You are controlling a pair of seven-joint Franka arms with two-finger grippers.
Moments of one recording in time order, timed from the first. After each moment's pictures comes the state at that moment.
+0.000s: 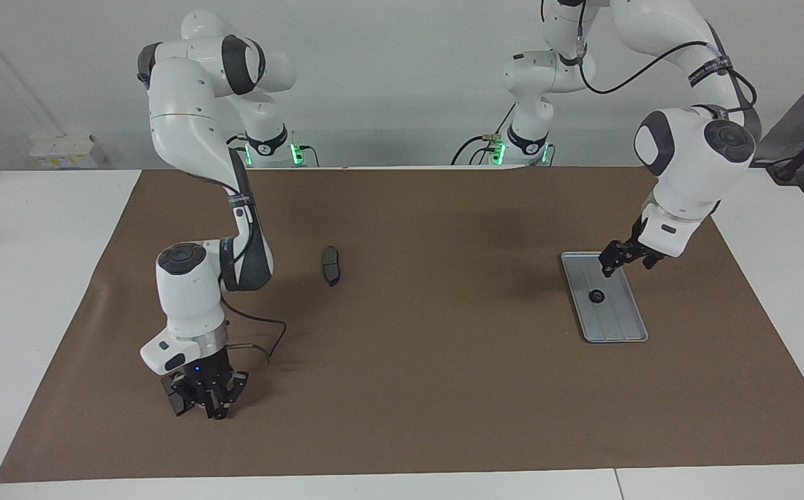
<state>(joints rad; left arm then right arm) -0.03 0.15 0.00 -1.77 0.01 1.91 -0.14 -0.01 0.73 0.06 -1.49 -0.24 2.67 0.17</state>
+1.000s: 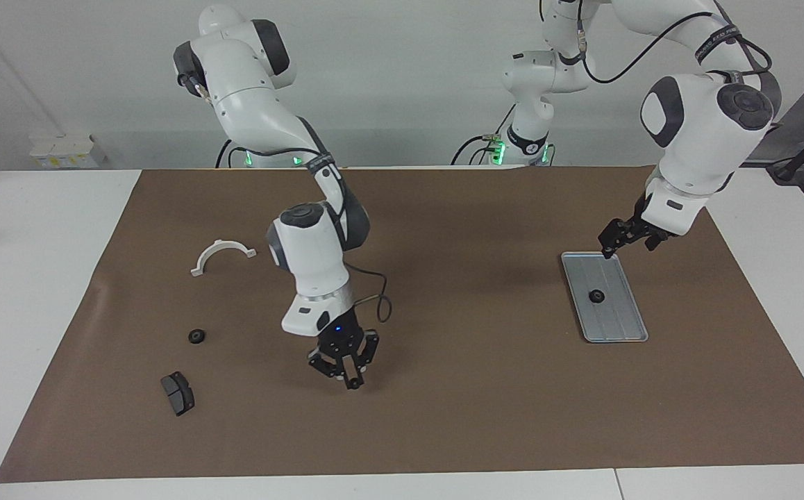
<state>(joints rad) -0.05 0.13 -0.01 -1.72 0.01 1.83 -0.17 0.25 0.69 0.19 -1.47 -0.24 2.68 0.19</state>
